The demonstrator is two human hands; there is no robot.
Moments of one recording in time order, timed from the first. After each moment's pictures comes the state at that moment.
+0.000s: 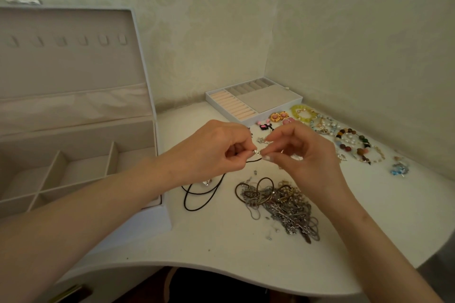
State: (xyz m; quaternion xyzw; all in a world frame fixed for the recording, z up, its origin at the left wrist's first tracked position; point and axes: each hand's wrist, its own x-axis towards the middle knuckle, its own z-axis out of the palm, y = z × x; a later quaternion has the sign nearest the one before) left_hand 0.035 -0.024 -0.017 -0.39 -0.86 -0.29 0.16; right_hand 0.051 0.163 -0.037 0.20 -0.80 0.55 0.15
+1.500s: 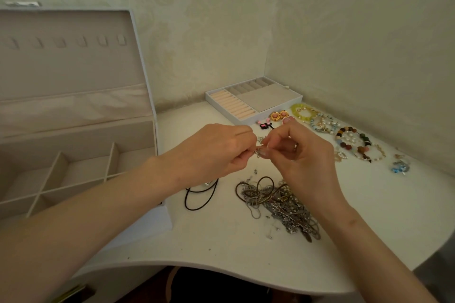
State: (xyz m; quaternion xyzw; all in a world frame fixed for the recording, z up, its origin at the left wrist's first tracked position) left_hand 0.028 -0.022 -0.021 -0.45 -0.85 -0.11 0.26; right_hand 0.053 0.152 -0.042 0.21 -0.79 0.53 0.23
